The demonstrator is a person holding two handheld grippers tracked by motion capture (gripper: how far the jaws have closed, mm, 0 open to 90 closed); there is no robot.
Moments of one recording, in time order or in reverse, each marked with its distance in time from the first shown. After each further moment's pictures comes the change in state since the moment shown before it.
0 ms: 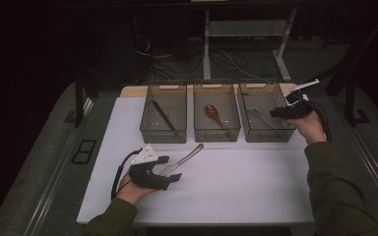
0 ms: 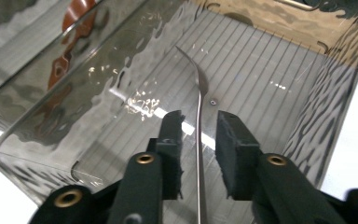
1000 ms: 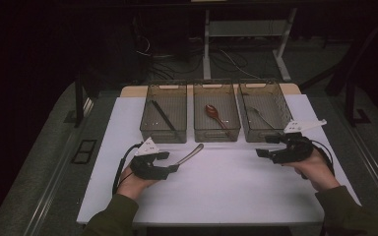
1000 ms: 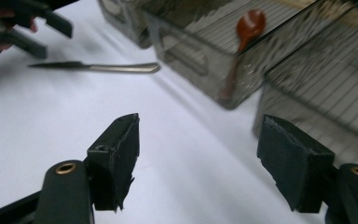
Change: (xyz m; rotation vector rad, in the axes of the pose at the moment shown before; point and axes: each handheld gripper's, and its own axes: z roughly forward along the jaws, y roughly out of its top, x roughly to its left) left arm 0.021 0.005 0.014 0.057 0.055 -0.011; right arm 0.101 -0.082 -0.049 -0.165 0.303 -0.158
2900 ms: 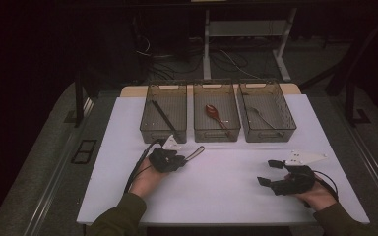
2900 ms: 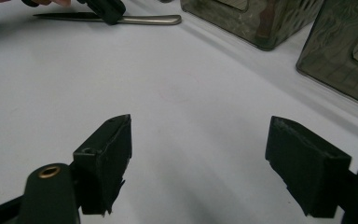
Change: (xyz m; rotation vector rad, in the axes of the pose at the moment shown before) left arm 0.000 0.017 0.050 0.225 0.001 0.127; right arm 0.037 -0.061 -0.005 0.000 -0.029 -0.027
